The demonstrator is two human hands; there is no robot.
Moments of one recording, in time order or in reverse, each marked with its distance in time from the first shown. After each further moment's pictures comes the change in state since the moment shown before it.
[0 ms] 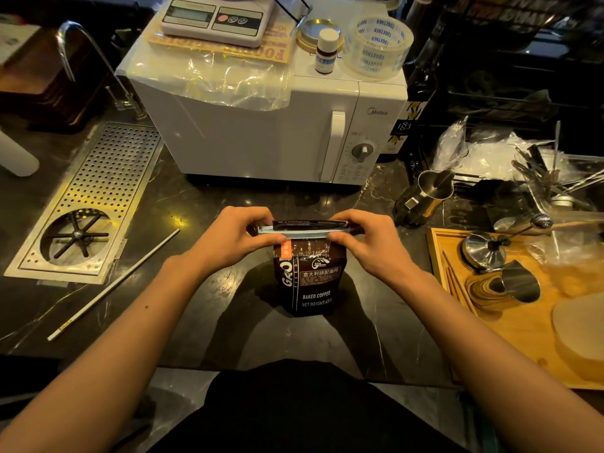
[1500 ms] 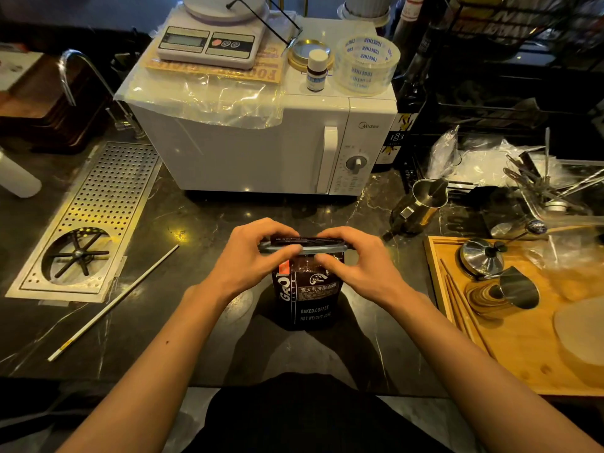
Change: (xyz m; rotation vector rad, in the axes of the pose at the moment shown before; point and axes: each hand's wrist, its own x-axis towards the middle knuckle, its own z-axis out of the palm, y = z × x) left_hand -0.002 0.032 0.019 -0.099 0.173 0.053; right_hand -0.012 -0.007 0.007 0.059 0.024 -0.063
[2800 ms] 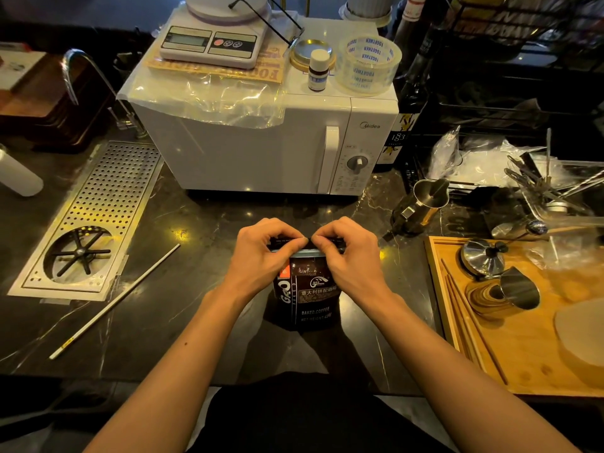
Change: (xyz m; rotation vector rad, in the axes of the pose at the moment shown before) left_hand 0.000 0.009 0.018 -0.045 0.170 0.005; right_hand 0.010 -0.011 0.026 -0.035 0.270 0.034
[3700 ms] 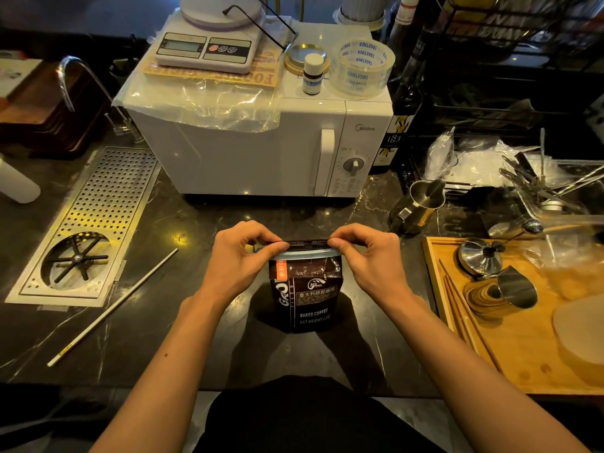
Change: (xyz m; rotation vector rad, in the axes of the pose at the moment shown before) left_hand -0.003 -0.009 -0.023 0.081 -0.012 -0.035; right_hand -0.001 0.010 -0.028 0.054 0.007 0.024
